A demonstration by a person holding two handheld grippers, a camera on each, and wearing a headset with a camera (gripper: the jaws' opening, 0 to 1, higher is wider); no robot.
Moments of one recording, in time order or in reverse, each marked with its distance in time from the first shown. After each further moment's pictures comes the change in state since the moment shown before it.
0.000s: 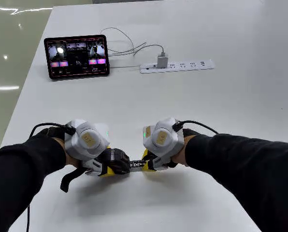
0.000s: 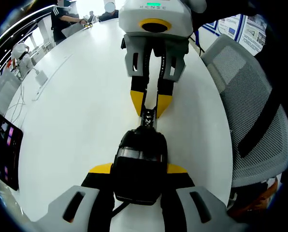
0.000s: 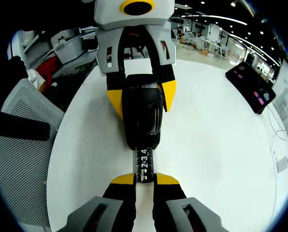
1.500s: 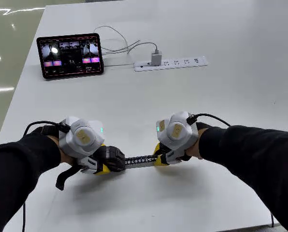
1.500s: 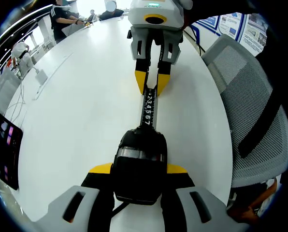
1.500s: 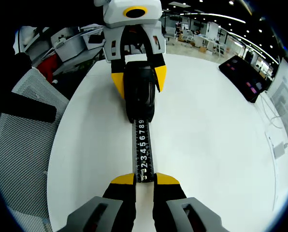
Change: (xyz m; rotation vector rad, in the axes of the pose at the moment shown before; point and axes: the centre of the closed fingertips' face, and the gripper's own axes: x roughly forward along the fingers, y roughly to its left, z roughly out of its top) left arm 0.001 0.001 -0.001 -0.004 0.010 -0.001; right arm -0.026 -0.004 -0.038 0.012 0.023 -0.007
